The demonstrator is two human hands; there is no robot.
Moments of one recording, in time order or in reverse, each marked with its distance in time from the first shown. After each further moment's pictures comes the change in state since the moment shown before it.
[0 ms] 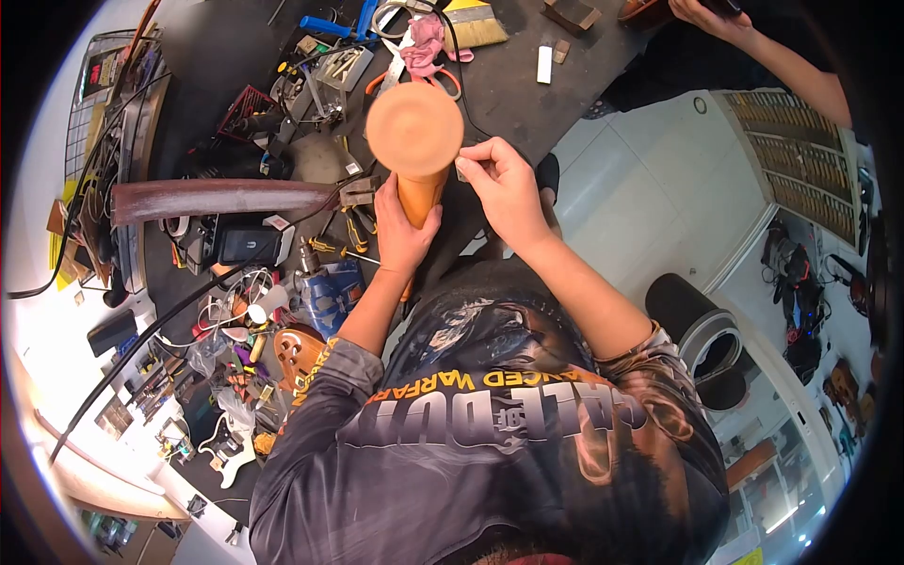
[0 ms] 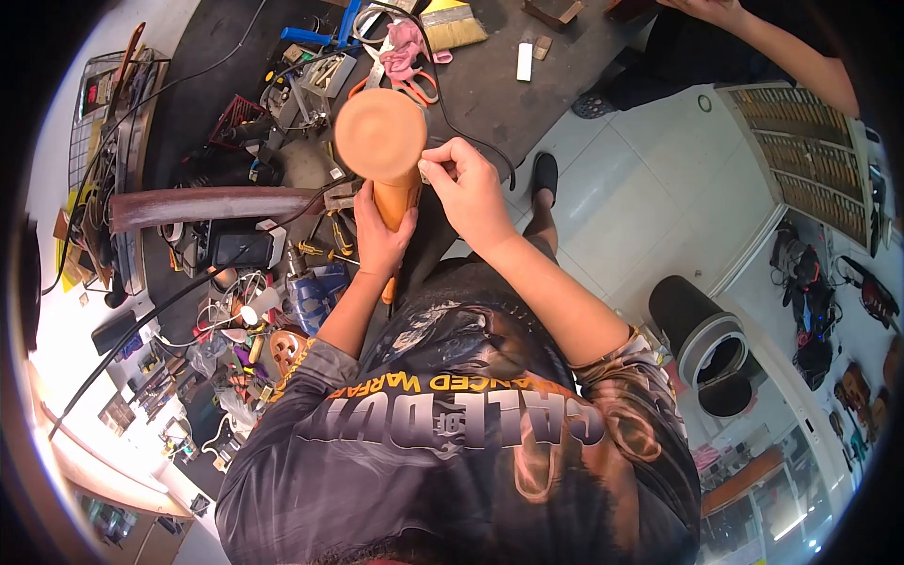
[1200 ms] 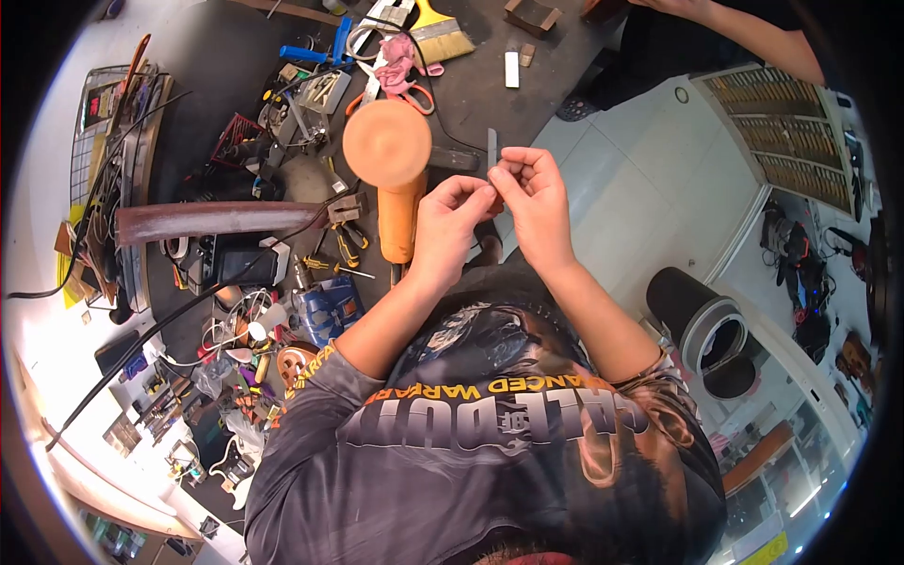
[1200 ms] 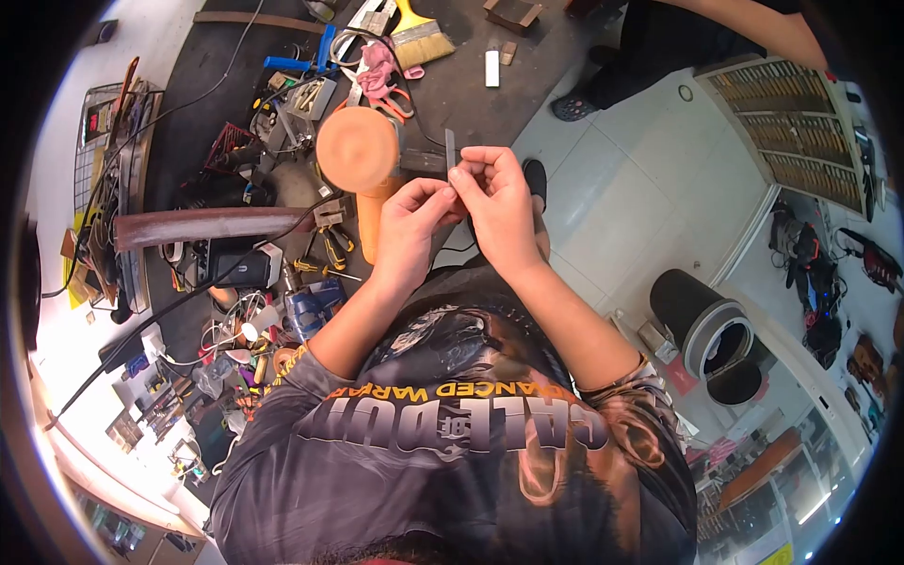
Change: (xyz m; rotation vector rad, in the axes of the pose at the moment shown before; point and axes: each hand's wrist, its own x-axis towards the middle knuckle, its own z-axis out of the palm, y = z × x) left_hand 0.034 0.169 -0.012 -1.170 -0.402 -0.493; right_hand -0.041 -0.045 -0.050 0.249 0.175 0.017
